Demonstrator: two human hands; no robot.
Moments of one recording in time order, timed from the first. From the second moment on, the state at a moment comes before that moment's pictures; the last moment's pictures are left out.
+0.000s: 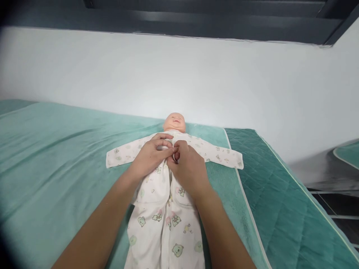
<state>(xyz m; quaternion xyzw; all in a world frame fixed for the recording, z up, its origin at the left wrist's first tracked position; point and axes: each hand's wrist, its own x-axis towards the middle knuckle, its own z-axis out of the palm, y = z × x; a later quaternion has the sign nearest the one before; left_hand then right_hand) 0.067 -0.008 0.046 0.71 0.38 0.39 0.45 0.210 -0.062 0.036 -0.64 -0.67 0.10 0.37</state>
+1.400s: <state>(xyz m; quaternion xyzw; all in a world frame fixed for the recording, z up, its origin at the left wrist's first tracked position) 0.051 -0.014 0.062 0.74 0.37 0.41 0.38 0.232 -0.078 0.062 -0.63 -0.62 0.21 0.42</state>
